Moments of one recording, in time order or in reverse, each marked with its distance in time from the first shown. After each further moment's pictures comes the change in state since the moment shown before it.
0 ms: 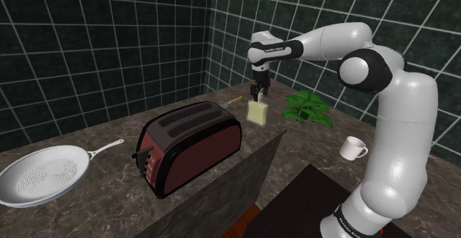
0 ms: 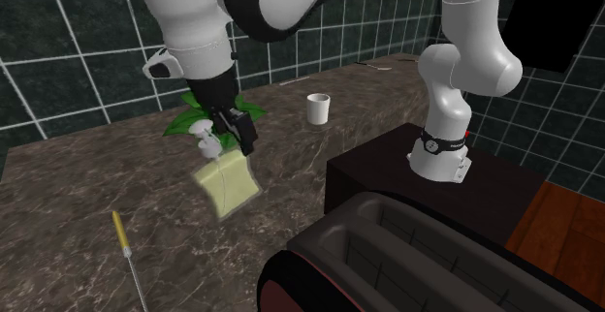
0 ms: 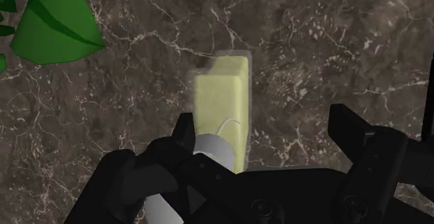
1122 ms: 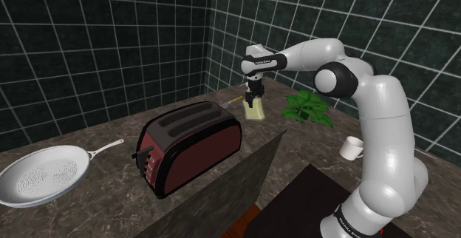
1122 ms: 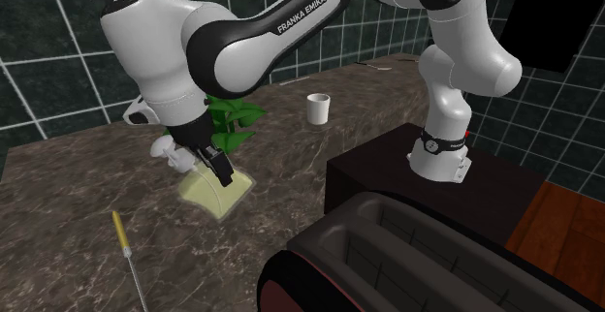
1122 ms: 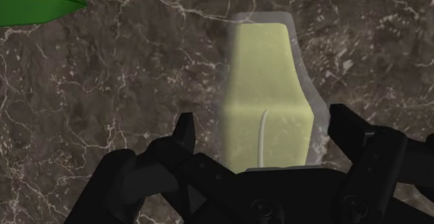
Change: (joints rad) arm -0.034 0.235 -0.005 0.183 0.016 0.040 -0.028
